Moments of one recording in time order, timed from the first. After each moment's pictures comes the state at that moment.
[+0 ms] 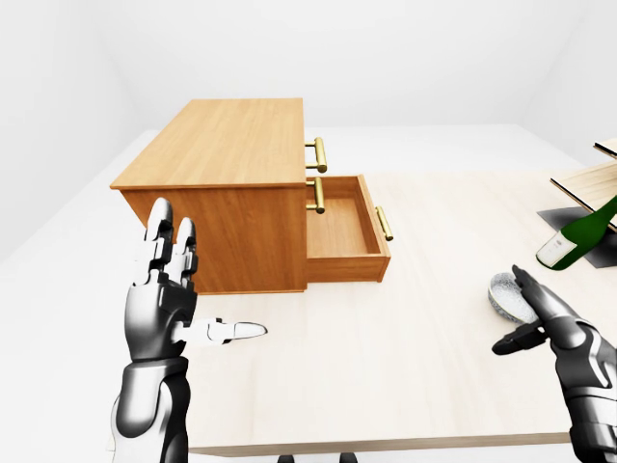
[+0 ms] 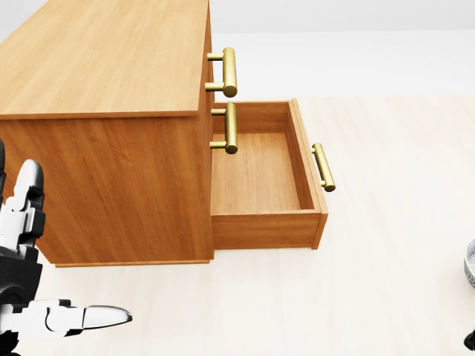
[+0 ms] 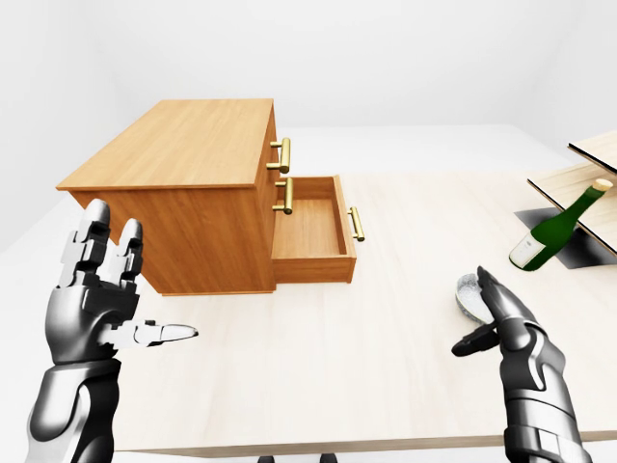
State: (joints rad) left arm 0.18 0.00 0.16 -0.65 -0.16 0.09 -0.15; right arm -0.20 -0.59 -0.37 0.57 -0.67 0.09 0.30
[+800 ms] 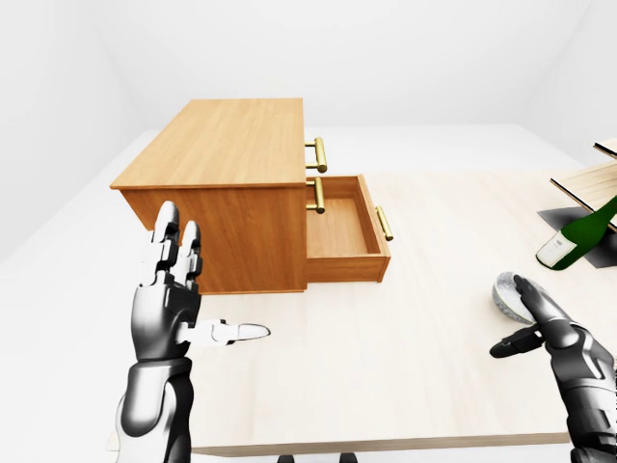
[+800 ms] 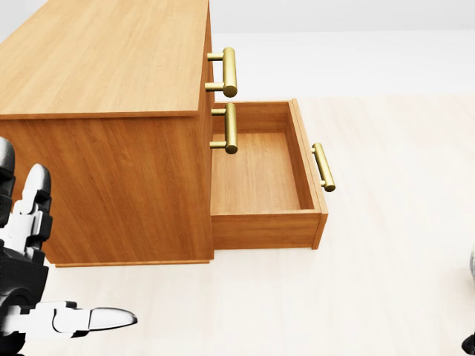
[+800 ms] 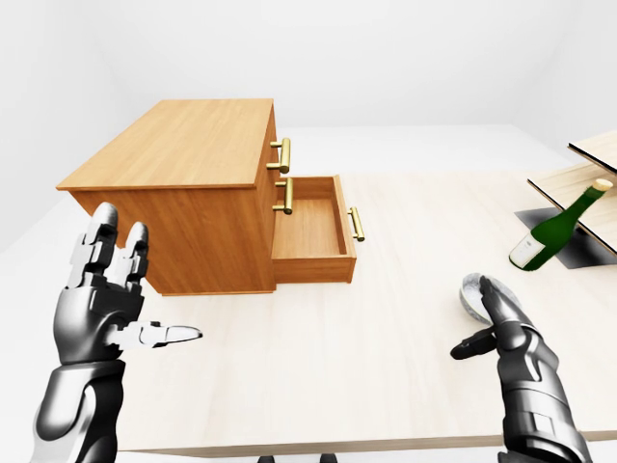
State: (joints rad) left arm 0.19 0.00 0.15 -0.64 -0.15 0.09 -0.14; right arm -0.27 -0.63 -0.30 0.78 -0.61 0.09 0.22
